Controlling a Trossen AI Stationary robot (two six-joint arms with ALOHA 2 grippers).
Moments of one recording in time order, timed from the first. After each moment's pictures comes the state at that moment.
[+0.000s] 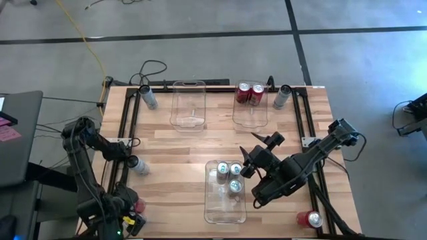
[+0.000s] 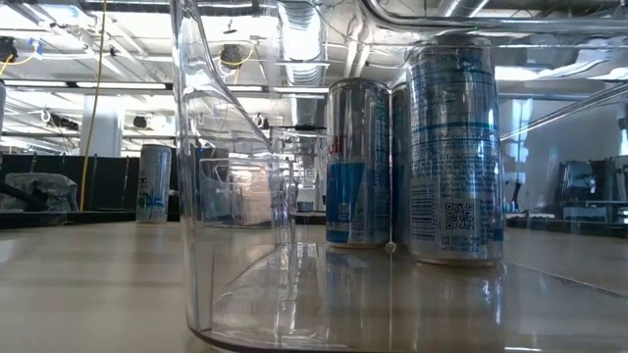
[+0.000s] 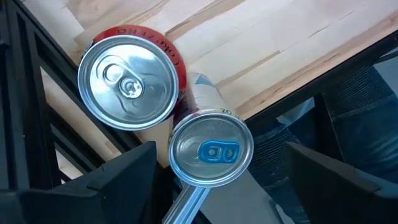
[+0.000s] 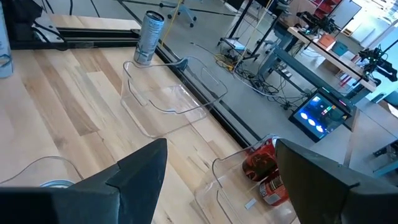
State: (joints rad) left arm -1.14 1.56 1.41 -1.20 -0.07 -2.16; right arm 0.60 1.71 1.72 -1.47 1.23 1.01
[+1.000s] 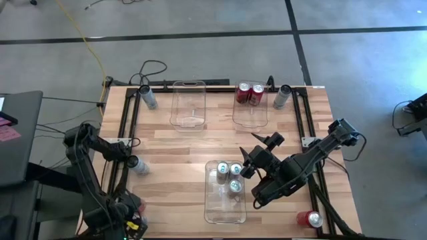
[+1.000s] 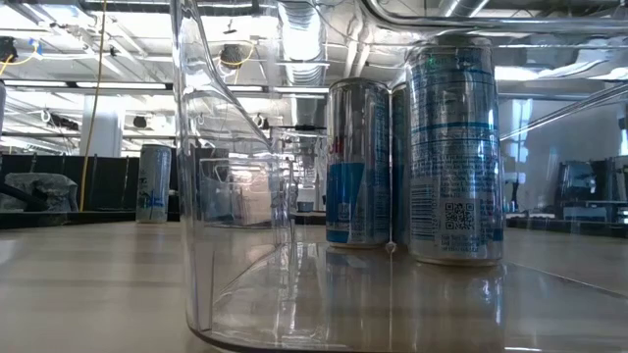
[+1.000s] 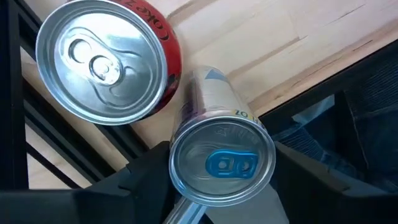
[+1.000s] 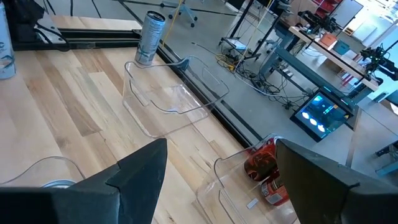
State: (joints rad) left arm -1.14 1.64 1.41 -1.16 -0.02 -2.15; right arm 0.60 1.71 1.72 -1.47 1.23 1.01
